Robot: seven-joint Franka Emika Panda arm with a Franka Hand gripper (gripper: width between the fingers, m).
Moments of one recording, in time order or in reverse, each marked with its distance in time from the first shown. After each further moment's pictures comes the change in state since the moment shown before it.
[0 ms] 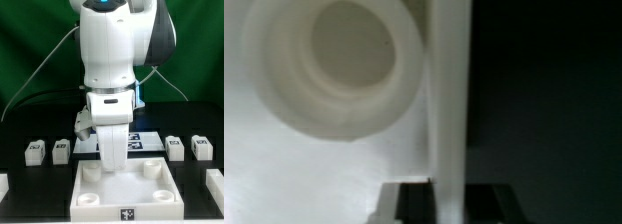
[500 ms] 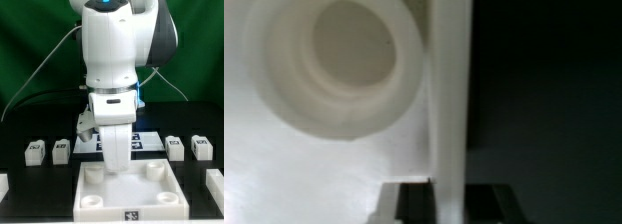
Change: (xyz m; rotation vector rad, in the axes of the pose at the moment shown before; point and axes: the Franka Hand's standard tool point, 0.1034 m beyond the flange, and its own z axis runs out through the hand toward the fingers) arm 0.016 0.016 0.000 -0.063 0.013 -0.005
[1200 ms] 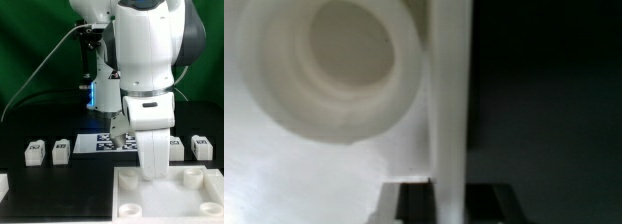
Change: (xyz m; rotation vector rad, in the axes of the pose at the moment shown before) arm 0.051 0.020 0.002 0.042 0.030 0.061
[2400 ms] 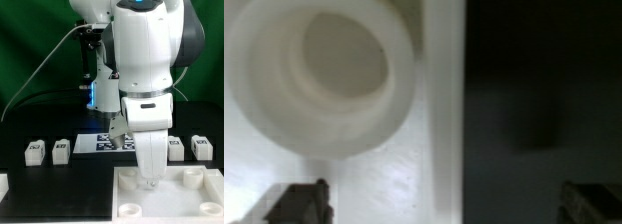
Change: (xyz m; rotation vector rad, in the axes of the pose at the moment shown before) arm -0.003 -0.001 0.001 -0.005 0.001 0.009
